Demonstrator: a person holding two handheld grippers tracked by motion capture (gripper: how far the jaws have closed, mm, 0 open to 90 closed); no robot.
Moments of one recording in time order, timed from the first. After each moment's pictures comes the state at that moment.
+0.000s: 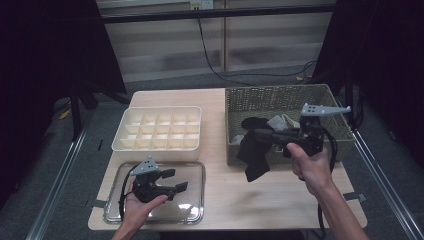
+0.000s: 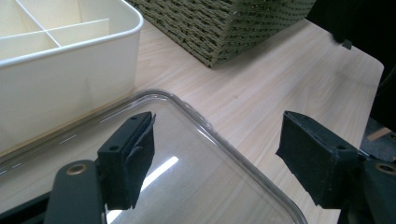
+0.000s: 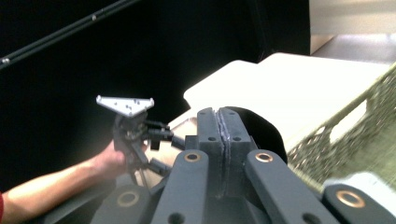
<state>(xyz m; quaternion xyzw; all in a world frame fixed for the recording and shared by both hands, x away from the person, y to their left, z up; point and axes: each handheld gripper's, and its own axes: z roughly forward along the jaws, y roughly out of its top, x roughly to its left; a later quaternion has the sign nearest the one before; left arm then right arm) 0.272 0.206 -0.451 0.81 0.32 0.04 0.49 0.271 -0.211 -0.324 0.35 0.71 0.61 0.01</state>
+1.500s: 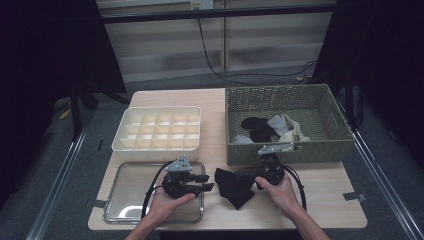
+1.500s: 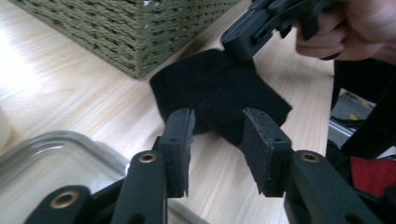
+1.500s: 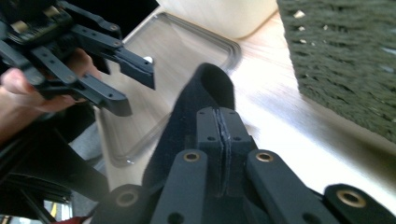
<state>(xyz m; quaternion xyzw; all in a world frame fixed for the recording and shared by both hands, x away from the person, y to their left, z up) 0.283 0.134 -0.459 0.85 0.24 -0.03 0.48 0.286 -0.168 -0.473 0.41 0.76 0.50 -0.07</state>
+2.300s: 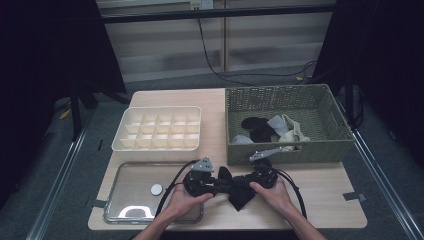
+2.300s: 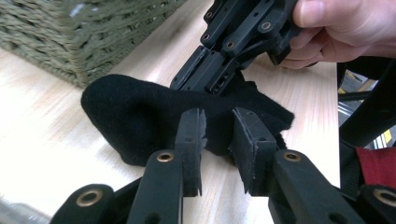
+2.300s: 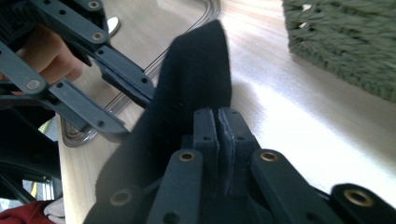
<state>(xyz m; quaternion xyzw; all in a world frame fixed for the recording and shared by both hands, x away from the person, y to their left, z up) 0.293 0.083 -0.481 0.88 0.19 -0.05 0.44 0.292 -0.155 -0.505 0.41 0.80 0.44 -0.07</state>
